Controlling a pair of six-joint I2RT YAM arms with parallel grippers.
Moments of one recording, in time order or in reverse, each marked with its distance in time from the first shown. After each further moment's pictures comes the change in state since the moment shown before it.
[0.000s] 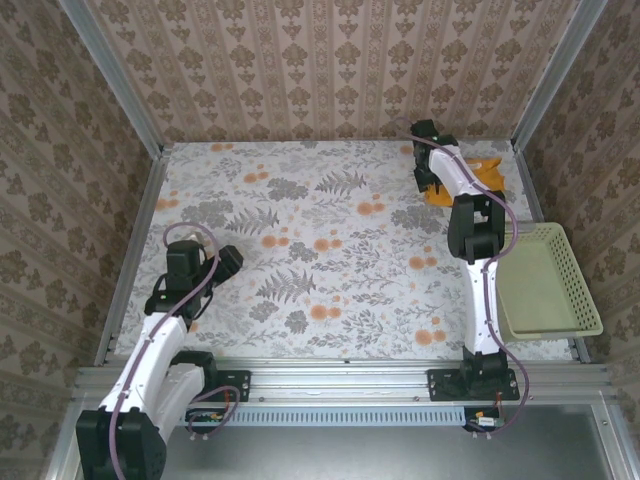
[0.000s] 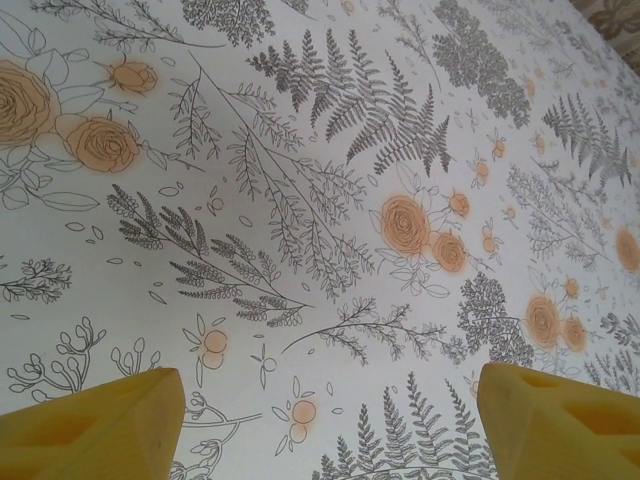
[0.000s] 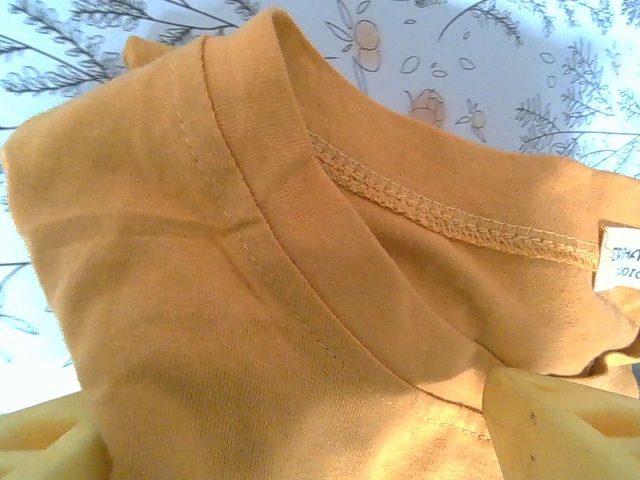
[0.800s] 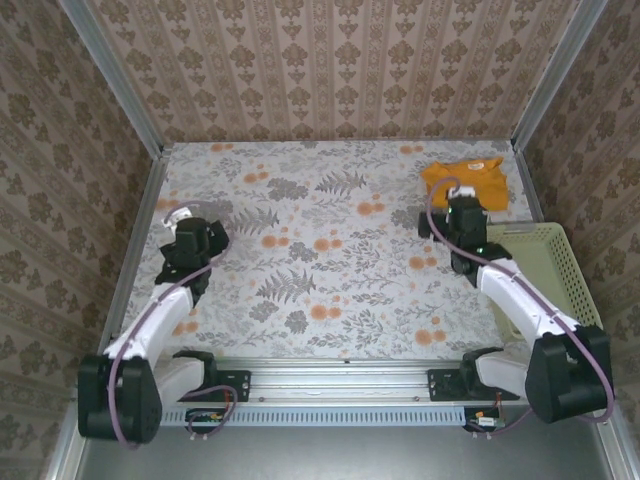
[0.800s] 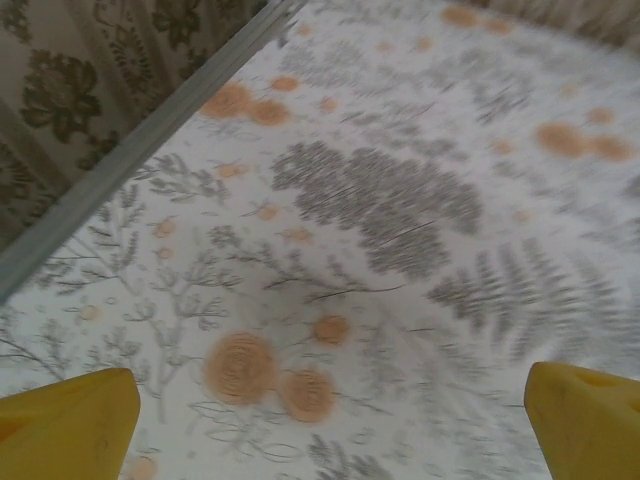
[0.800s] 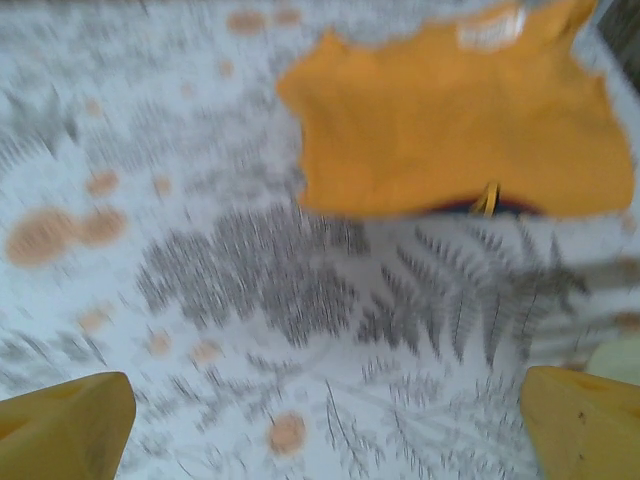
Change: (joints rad) left arm -0.050 0.320 0.092 0.301 -0.575 0.285; right arm 0.077 -1.266 -1.551 0.853 -0.272 0.251
